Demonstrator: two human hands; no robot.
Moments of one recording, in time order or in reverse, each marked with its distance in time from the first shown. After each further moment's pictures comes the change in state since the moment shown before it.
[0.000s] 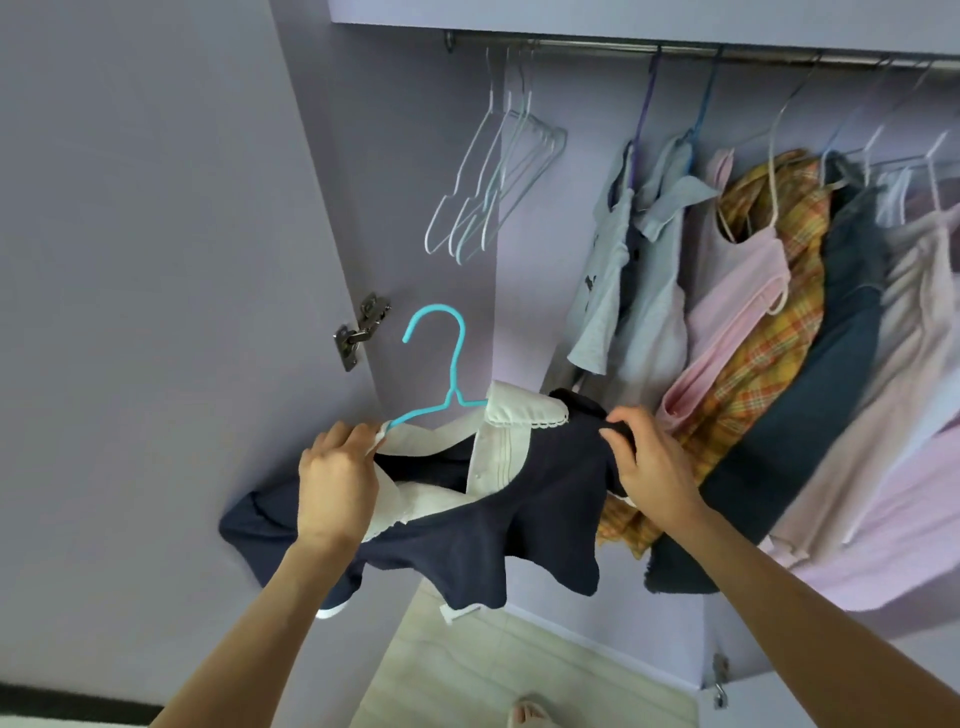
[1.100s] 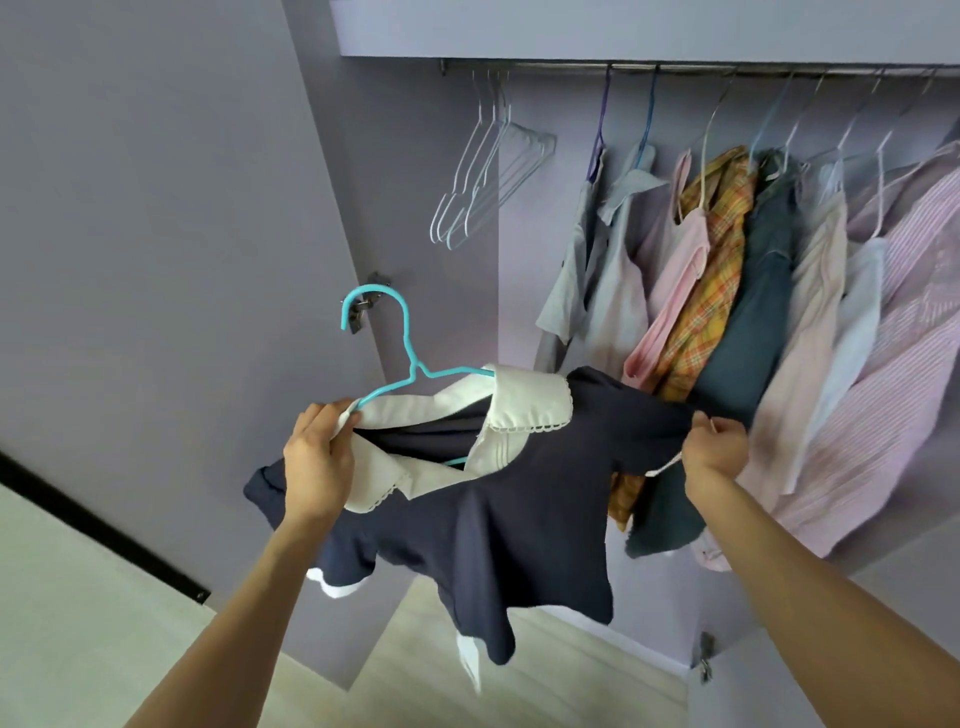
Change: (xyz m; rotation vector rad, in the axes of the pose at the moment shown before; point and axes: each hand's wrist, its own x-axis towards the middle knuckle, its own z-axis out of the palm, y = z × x) left_hand -0.074 0.031 -0.038 -0.287 0.182 -0.131; right_hand -0.047 0.060 -0.050 0.356 0.498 1.046
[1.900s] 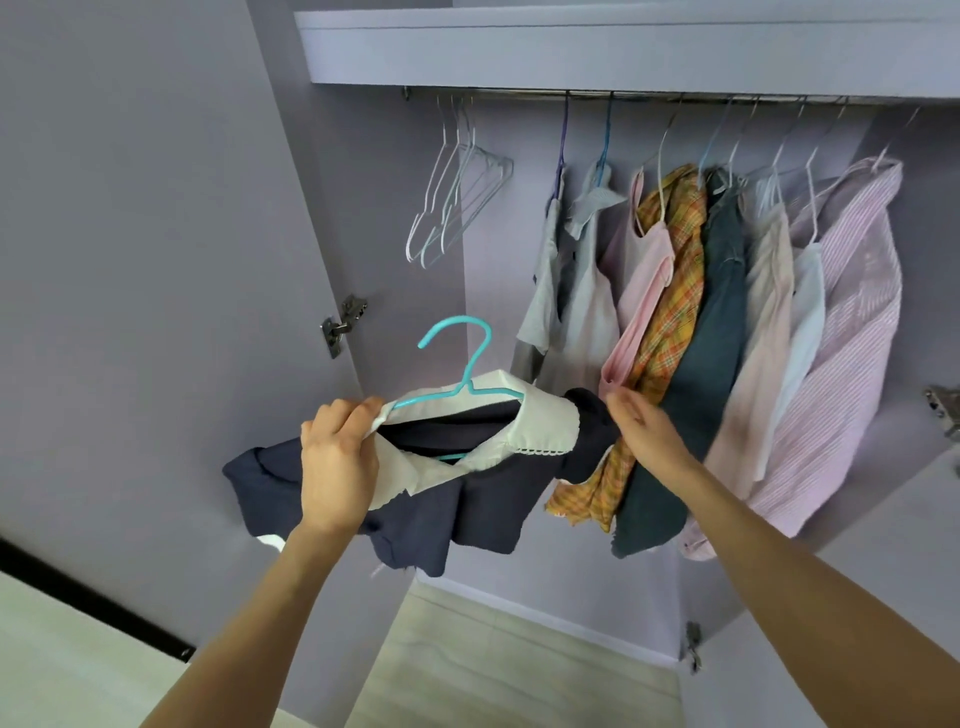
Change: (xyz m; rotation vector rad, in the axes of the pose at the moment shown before) left_hand 0.015 0.021 0.000 0.158 0.026 0.365; right_hand -0.048 -0.034 -0.005 -0.188 -0.665 -0.377
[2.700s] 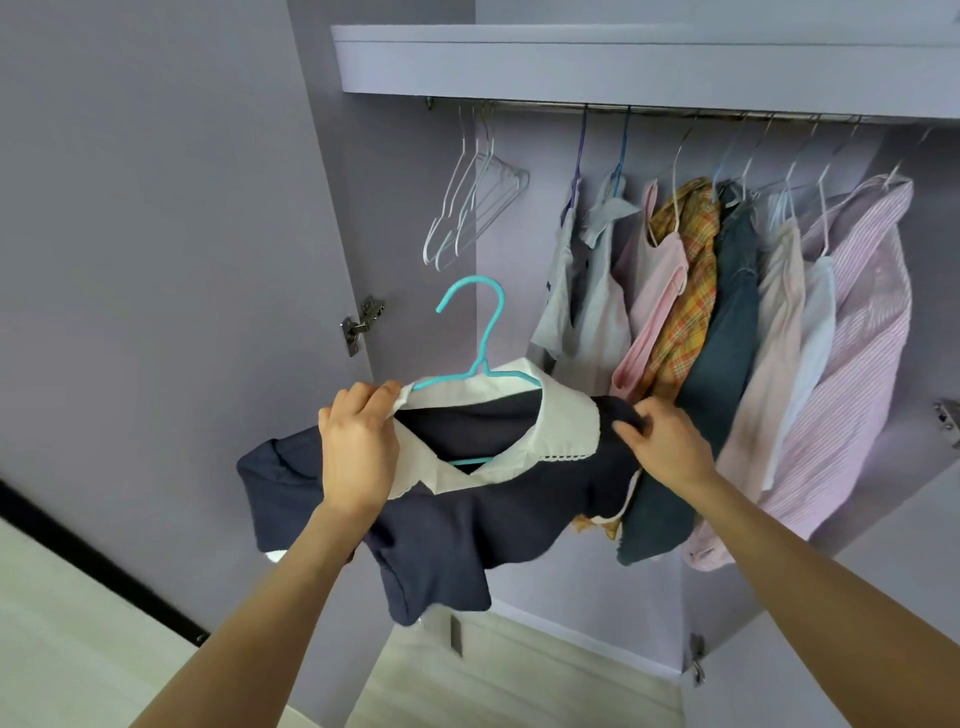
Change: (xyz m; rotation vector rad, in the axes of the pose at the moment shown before) left_hand 0.010 0.012 -0.009 0.069 -0.021 -0.077; right_hand -0.007 0.001 -0.006 -0.500 0.198 -0.161
